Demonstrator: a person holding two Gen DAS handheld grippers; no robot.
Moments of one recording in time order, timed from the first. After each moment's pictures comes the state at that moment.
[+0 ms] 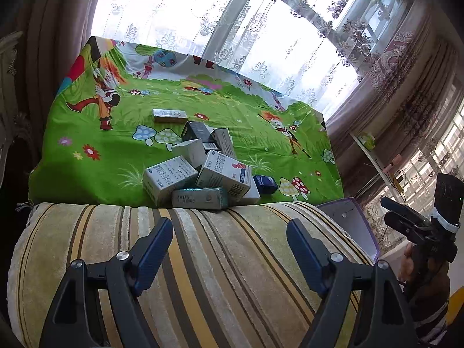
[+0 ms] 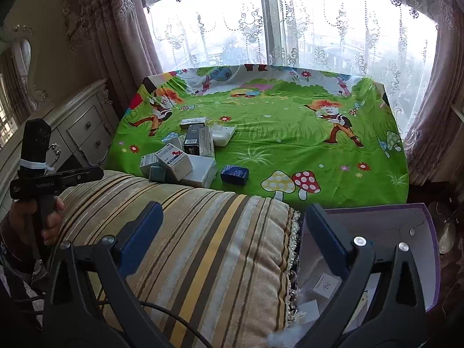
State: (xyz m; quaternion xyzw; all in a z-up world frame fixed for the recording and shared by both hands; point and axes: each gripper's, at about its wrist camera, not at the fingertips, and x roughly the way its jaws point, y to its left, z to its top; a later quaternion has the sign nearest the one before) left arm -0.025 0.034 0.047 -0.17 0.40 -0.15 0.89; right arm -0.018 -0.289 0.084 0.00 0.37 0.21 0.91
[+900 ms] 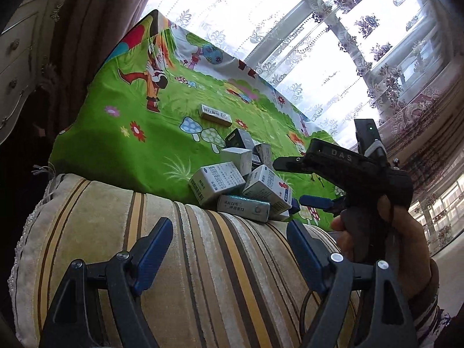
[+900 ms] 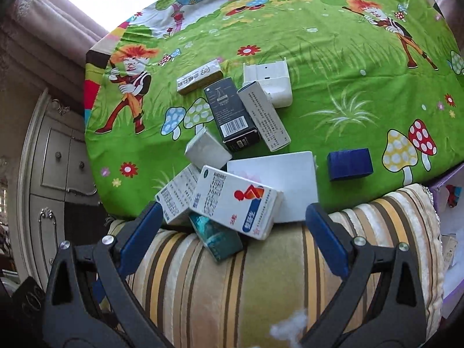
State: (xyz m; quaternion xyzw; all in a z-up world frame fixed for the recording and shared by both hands) left arm -0.023 0.107 0.024 -0.29 0.40 -0.11 0.86; right arm 0.145 -0.115 0.023 0.14 0.59 0.11 0.79
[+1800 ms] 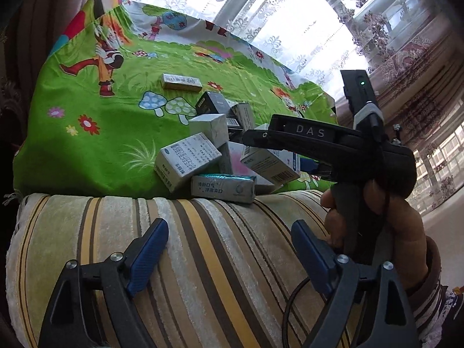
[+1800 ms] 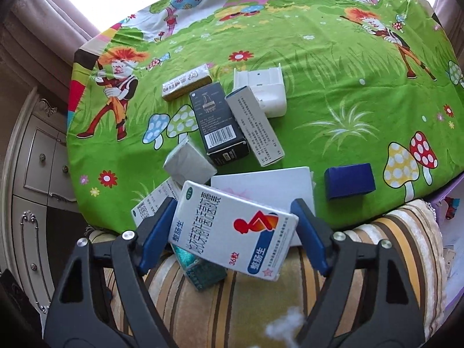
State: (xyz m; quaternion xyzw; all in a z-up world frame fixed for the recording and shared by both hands) left arm 0.024 0.059 0.011 -0.19 0.48 -0.19 0.84; right arm 0.140 -0.123 0.013 0.11 0.54 0.10 0.83
